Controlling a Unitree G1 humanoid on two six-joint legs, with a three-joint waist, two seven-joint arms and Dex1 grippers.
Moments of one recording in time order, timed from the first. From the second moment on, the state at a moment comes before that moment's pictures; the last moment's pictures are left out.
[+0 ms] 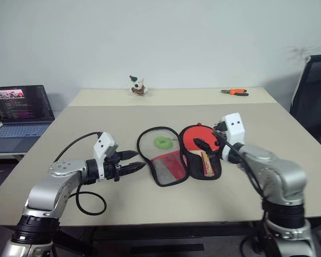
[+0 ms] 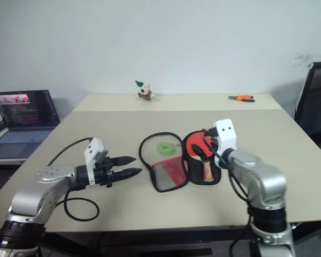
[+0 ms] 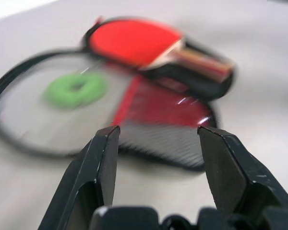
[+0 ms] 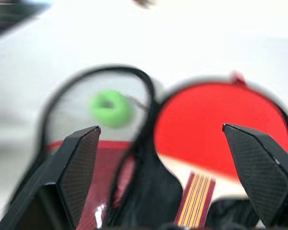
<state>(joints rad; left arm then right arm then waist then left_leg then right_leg) -0.41 0.75 0.08 -0.04 -0.43 0.54 -0.94 -0.69 -0.37 -0.11 -0.43 0.50 1.20 0.38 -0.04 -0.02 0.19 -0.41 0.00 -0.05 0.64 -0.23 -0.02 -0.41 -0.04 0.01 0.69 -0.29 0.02</state>
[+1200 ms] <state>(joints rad) -1.10 0.28 -0.07 0.99 -0.07 0.07 -0.83 -0.62 -0.83 -0.17 -0.45 0.80 1.08 0.76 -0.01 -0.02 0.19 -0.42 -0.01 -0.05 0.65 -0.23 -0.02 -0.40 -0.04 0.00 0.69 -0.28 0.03</state>
